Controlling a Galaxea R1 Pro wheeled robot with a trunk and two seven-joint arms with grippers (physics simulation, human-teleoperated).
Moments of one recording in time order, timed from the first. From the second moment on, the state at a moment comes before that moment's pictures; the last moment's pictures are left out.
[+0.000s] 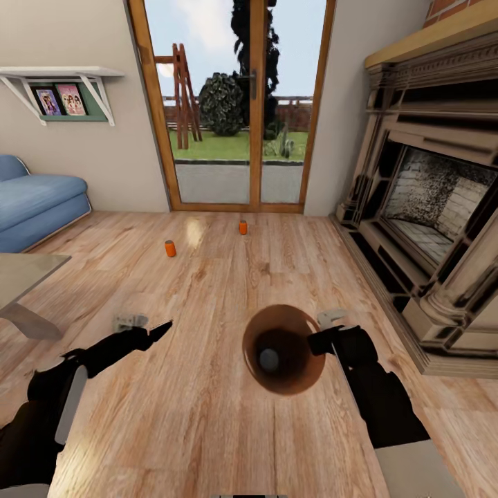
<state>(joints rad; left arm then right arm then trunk) -0.43 0.14 0.25 -1.42 0.11 0.51 -0.69 -0.58 0.03 0.11 -1.39 0.37 1.04 0.25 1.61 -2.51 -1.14</state>
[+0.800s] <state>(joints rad) -0.39 0.13 0.25 -1.03 0.03 0.16 -0.49 -0.52 0.02 -0.07 -1.40 0.35 0.94 0.32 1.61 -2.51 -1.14</state>
